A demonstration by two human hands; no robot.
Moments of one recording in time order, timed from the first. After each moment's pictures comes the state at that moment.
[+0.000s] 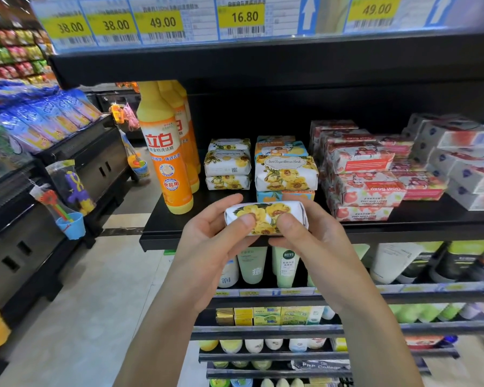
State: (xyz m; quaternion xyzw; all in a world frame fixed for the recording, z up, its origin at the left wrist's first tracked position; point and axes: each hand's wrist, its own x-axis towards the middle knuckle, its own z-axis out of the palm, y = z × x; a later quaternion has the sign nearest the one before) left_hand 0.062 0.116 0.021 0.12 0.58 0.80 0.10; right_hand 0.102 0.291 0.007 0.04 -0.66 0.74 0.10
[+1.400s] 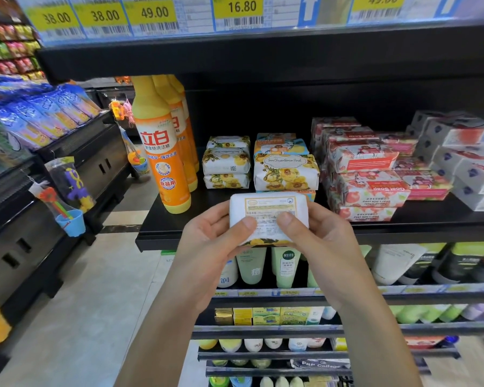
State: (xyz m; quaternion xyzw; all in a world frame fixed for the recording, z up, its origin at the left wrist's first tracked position) left_hand 0.055 0.119 0.013 0.13 0.63 0.76 0.11; right_hand 0.094 0.295 0.005 0.02 -0.64 0.76 0.13
